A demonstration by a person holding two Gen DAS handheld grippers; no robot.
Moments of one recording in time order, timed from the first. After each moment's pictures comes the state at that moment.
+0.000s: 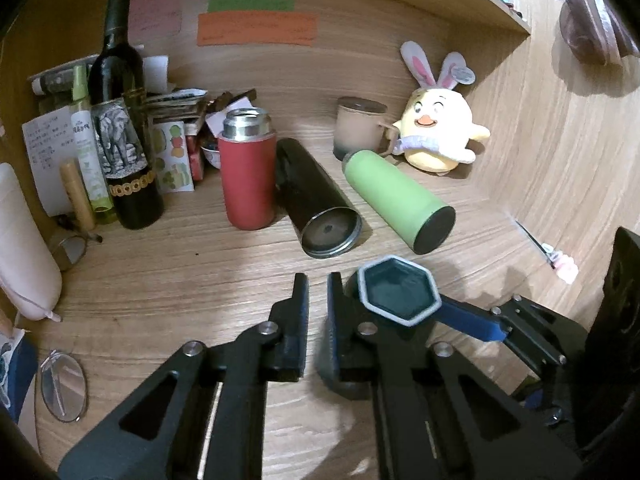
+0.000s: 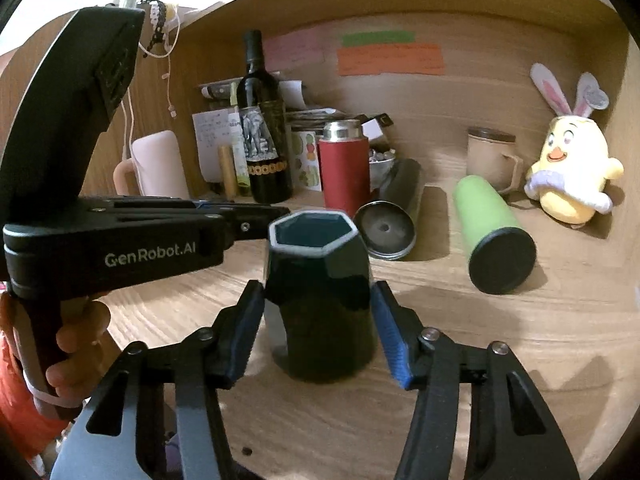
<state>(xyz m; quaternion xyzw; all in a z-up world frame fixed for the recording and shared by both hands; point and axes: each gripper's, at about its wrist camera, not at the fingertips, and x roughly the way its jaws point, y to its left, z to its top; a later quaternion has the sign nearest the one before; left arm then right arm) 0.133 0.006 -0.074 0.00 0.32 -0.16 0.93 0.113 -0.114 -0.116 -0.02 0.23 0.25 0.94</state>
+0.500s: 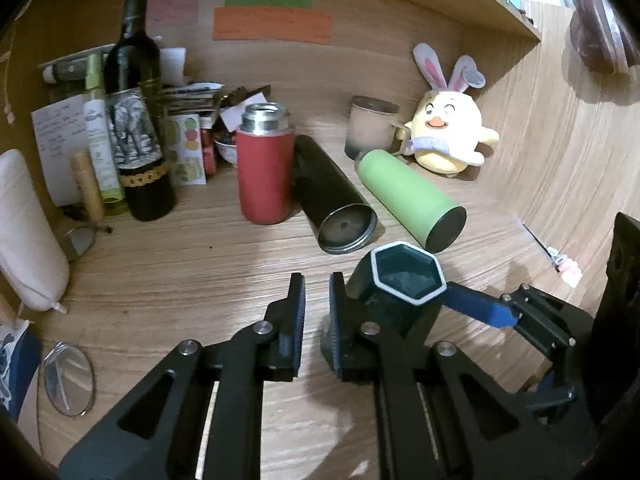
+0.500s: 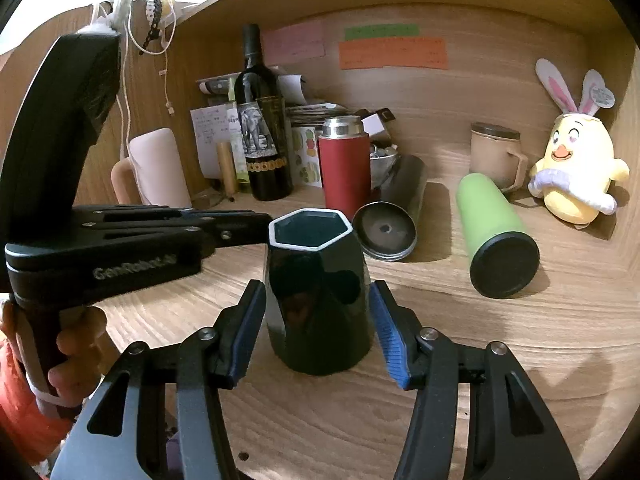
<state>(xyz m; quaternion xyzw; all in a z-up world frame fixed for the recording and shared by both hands) 0.126 0.021 -0.073 -0.01 0.32 -0.14 0.94 0.118 -0.114 -0.112 -0.02 0.24 0.25 0.94</state>
